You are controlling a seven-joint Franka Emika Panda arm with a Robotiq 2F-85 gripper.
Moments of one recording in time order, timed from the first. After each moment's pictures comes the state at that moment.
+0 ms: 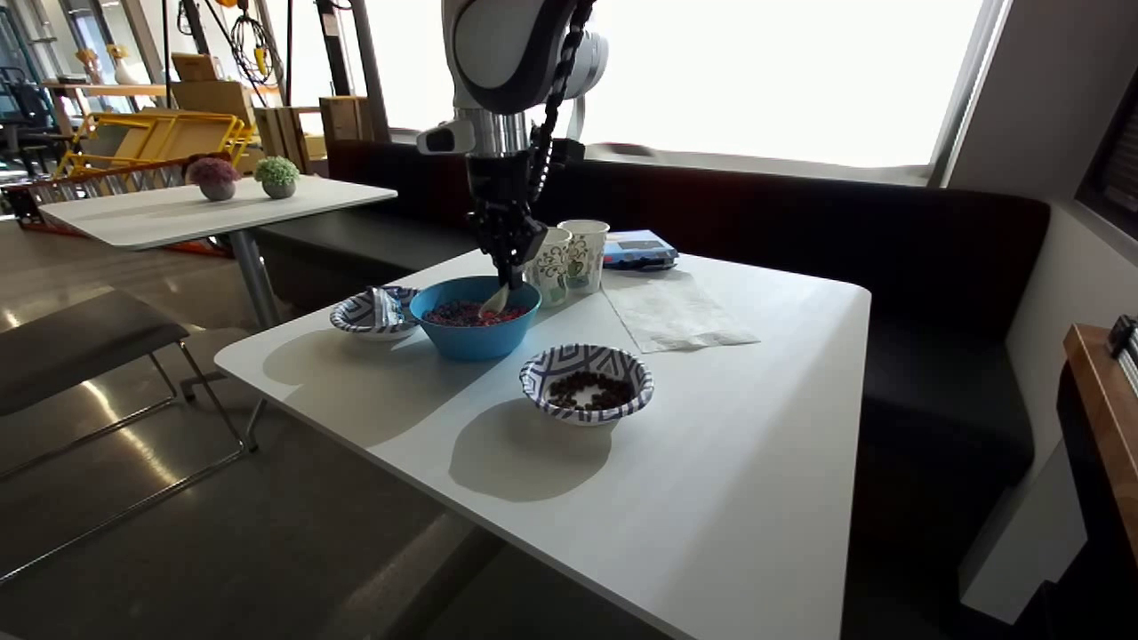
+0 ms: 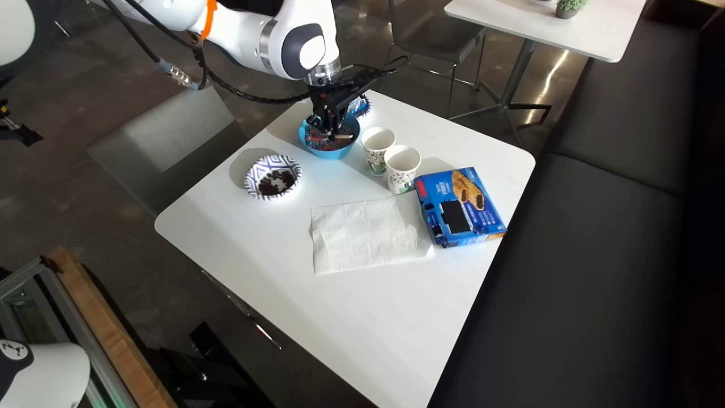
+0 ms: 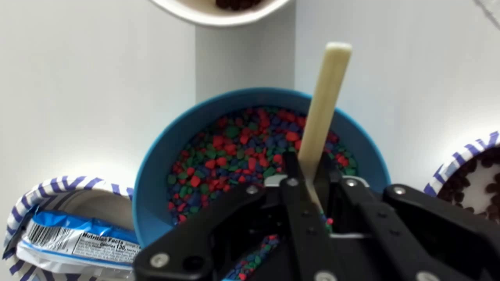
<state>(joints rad) 0.03 0.87 0.07 -1.47 -0.19 2.35 -1.36</state>
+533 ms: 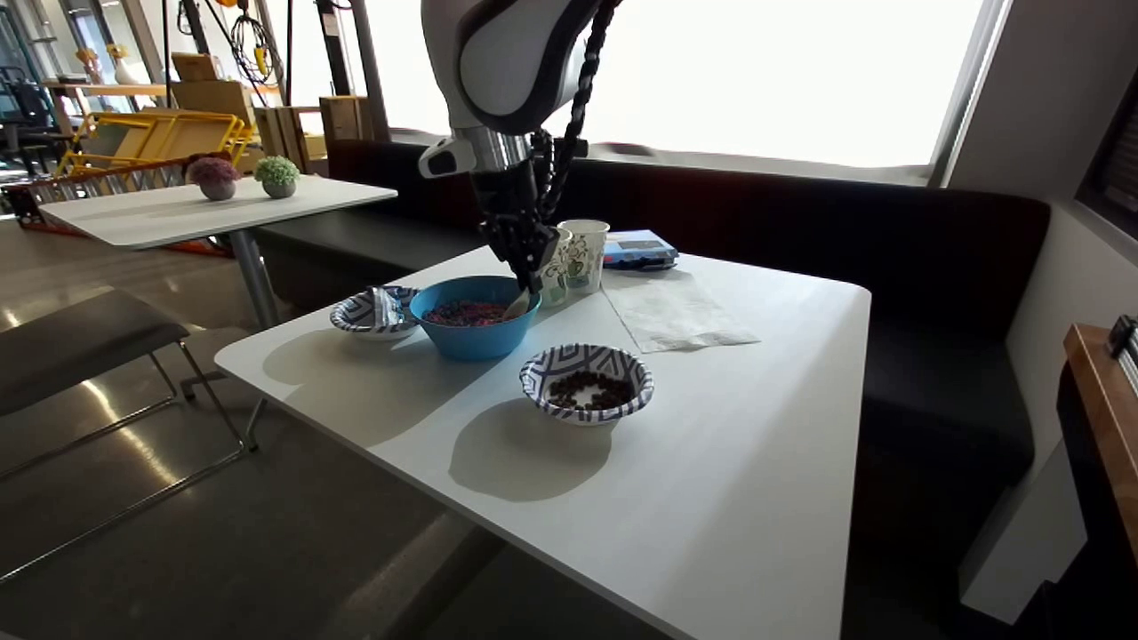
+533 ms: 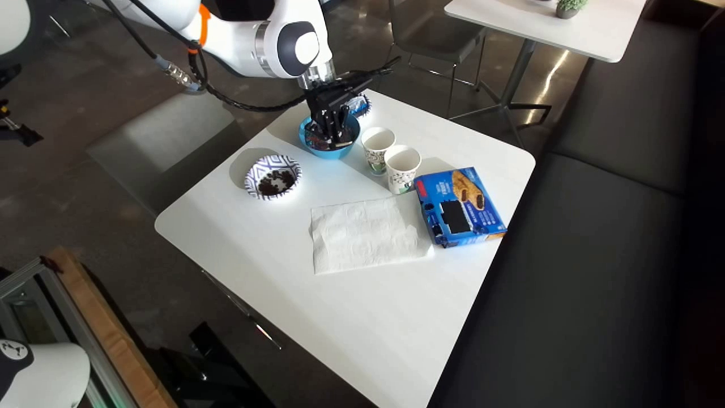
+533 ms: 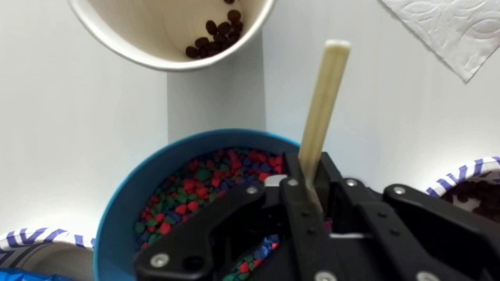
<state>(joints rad) 0.09 0.88 0.02 -1.47 -0.32 2.27 -1.22</state>
